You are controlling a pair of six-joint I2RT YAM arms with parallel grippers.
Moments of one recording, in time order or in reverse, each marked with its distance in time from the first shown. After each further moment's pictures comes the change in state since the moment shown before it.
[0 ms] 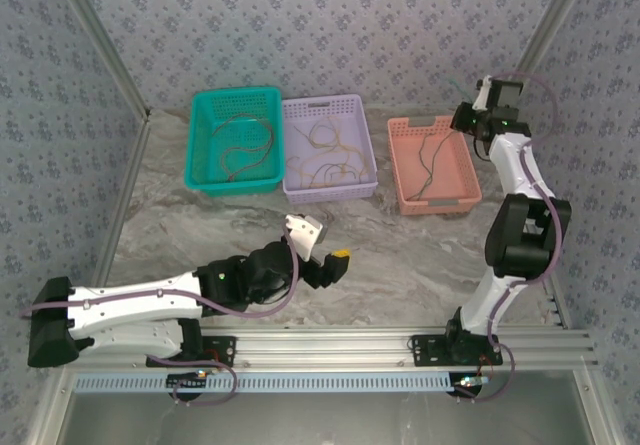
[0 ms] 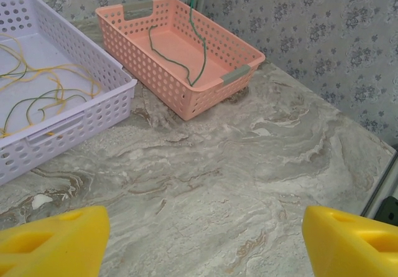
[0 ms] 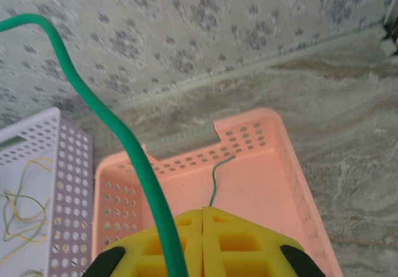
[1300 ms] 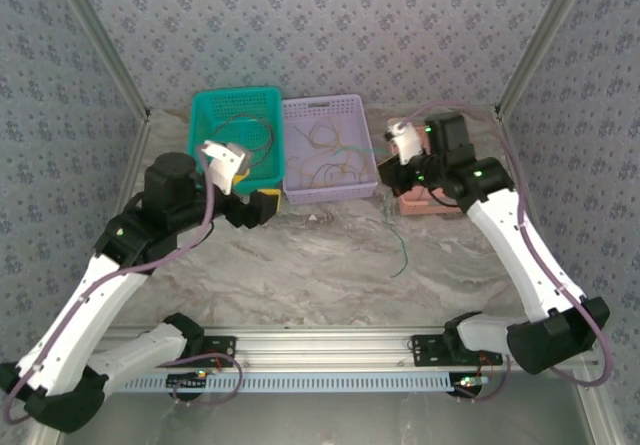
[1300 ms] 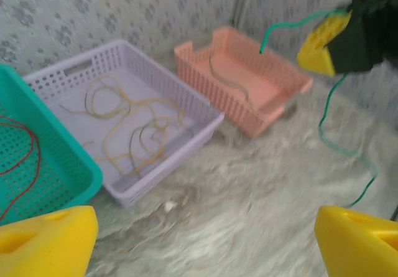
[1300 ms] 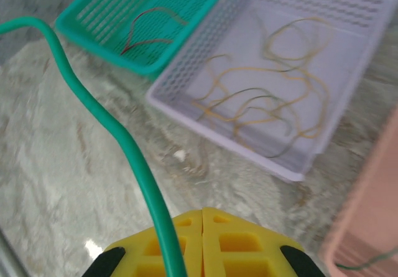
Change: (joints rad) left arm 0.718 -0.149 0.455 -0.608 0.633 0.301; right arm 0.478 -0.569 -0.176 -0.452 -0.150 -0.309
